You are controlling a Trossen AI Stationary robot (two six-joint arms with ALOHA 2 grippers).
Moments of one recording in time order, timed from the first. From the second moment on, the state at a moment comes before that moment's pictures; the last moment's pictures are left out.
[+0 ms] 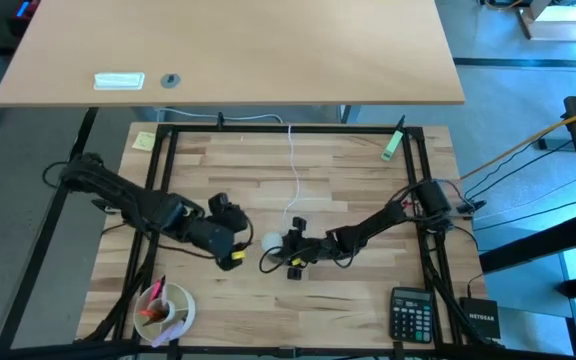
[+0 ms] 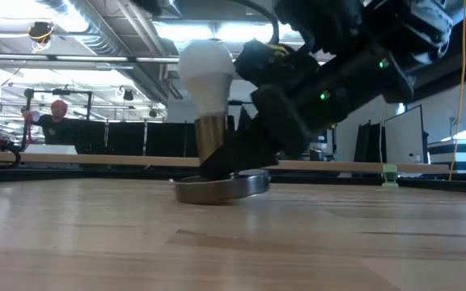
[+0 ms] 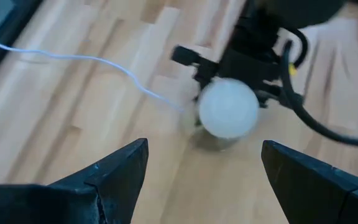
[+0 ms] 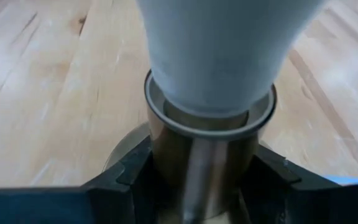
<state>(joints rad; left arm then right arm) -0.42 1.44 1.38 -0.94 -0.49 -0.59 0.29 2.04 0.97 0.51 0.36 0.14</state>
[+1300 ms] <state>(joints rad) -0.48 1.42 0.71 -0.04 -0.49 -0.48 0.30 1.66 0.97 0.07 0.30 0.12</state>
